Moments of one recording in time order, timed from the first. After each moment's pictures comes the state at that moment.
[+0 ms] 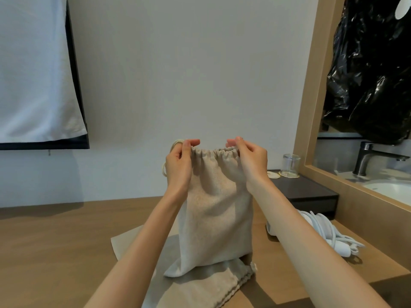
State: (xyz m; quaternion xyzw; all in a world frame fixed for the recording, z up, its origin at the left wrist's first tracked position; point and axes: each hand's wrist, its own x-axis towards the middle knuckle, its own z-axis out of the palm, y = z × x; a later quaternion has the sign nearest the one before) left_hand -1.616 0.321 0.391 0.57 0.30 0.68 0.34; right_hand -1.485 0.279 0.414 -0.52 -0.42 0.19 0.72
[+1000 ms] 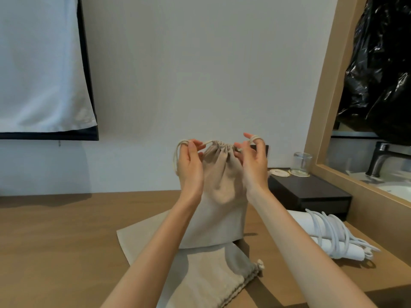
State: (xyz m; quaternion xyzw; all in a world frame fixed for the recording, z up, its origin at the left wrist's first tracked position) left_hand -1.609 0.320 0.378 0.50 0.29 0.70 0.41; right_hand -1.496 0.298 0.382 -0.43 -0.46 0.18 0.75
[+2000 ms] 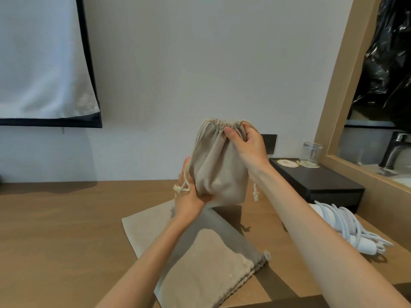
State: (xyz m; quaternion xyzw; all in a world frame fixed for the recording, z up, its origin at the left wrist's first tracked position) left_hand -1.637 0.361 0.262 0.73 0.45 0.48 0.18; right_hand -1.498 0.316 0.393 -0.42 -0.58 0.21 0.67
